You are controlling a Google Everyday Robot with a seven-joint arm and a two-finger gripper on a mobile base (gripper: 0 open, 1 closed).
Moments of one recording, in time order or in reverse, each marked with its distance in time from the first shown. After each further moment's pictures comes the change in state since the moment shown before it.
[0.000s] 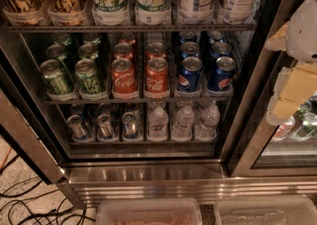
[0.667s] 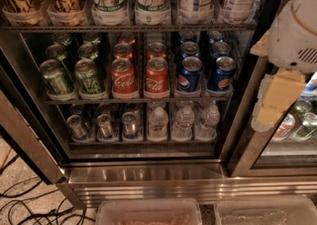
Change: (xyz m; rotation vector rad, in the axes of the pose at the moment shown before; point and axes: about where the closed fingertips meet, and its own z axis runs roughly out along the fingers) arm -0.016 0.011 0.011 -0.008 0.022 -0.019
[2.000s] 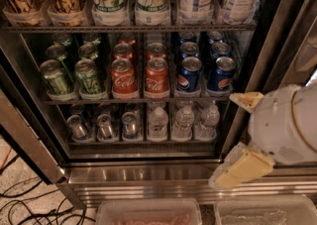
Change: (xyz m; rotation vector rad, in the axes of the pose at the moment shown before) arm -0.040 0.094 0.048 0.062 -0.350 0.123
